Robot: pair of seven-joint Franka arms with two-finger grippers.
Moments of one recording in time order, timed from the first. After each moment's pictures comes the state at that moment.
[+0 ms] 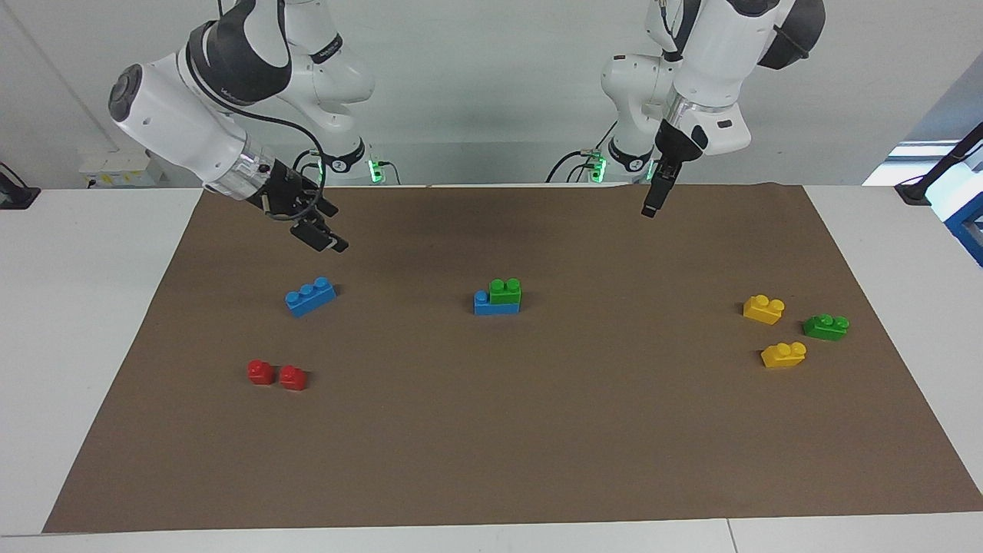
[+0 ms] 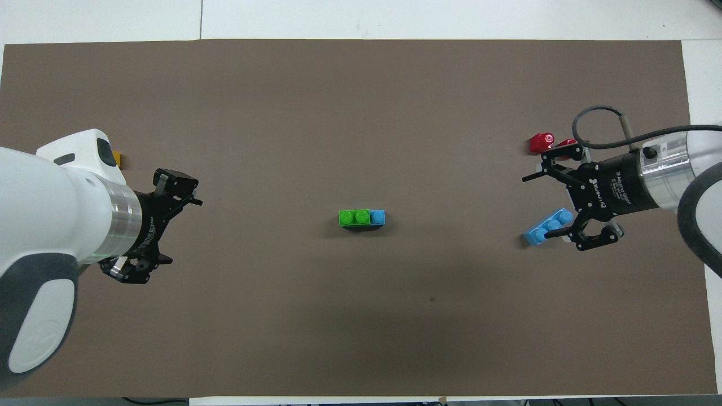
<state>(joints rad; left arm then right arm) -0.33 -0.22 -0.04 -1.94 -0.04 1.75 -1.44 -0.06 -0.06 0.06 -1.96 0.57 1.73 1.08</state>
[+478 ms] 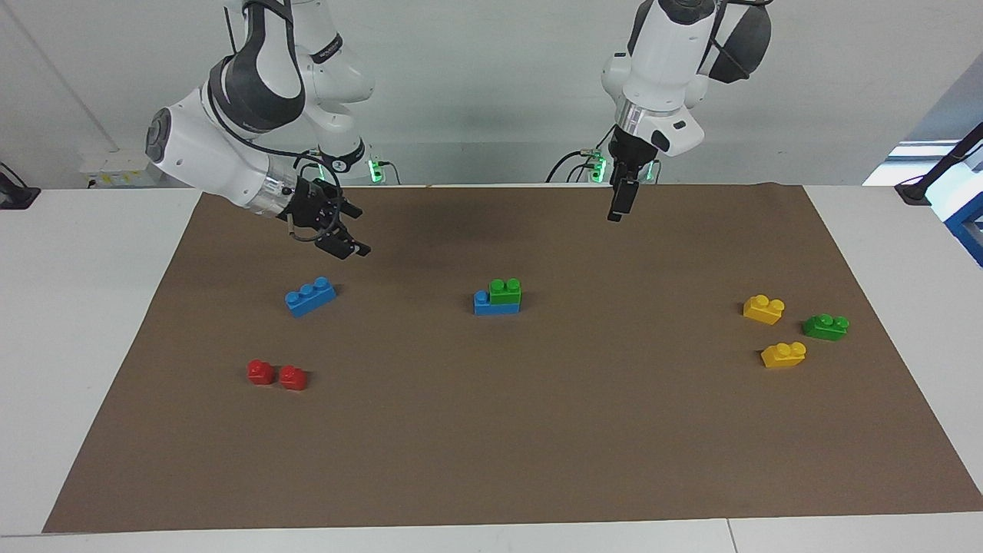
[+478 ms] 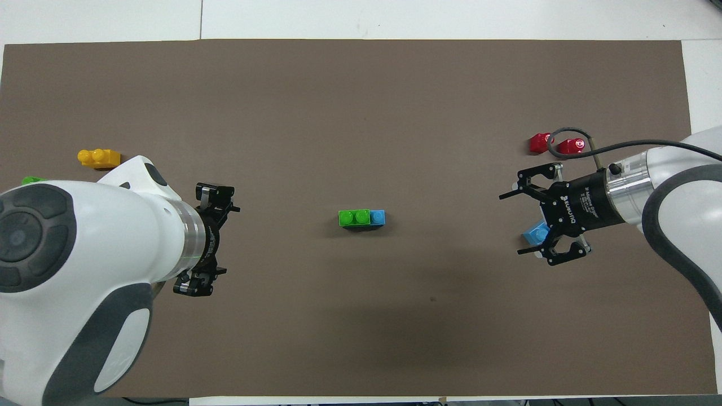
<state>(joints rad) -0.45 -0.22 -0.04 -2.01 -0.04 1.86 -1.79 -0.03 -0.06 0.06 -2.06 0.67 1.77 1.17</state>
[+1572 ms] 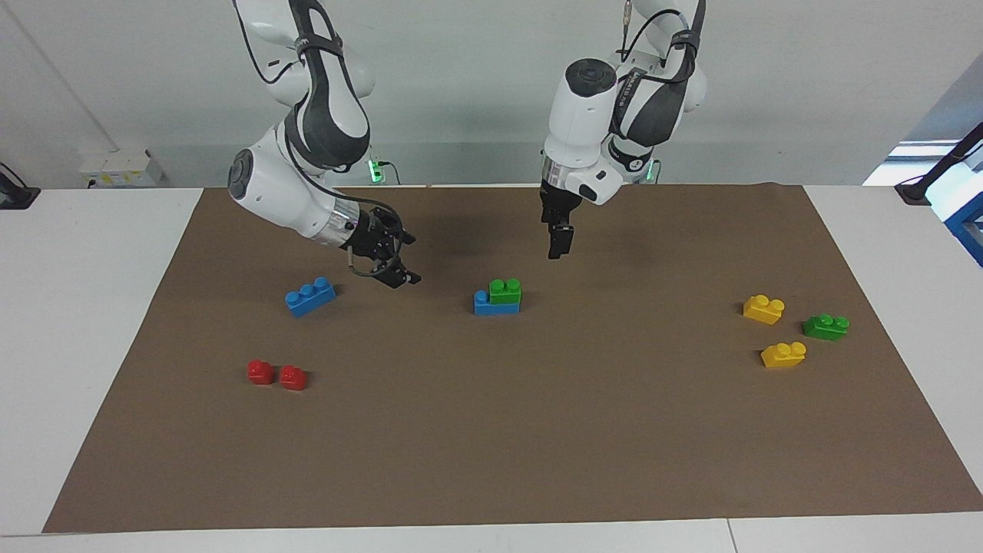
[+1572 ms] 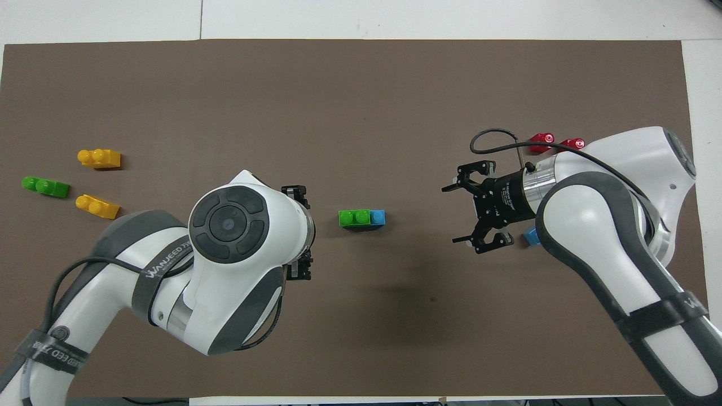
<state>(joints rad) -0.60 0.01 -0.04 -1.99 -0.04 2.06 -2.19 0.14 0.06 0.06 -2.10 0.75 2.03 1.24</state>
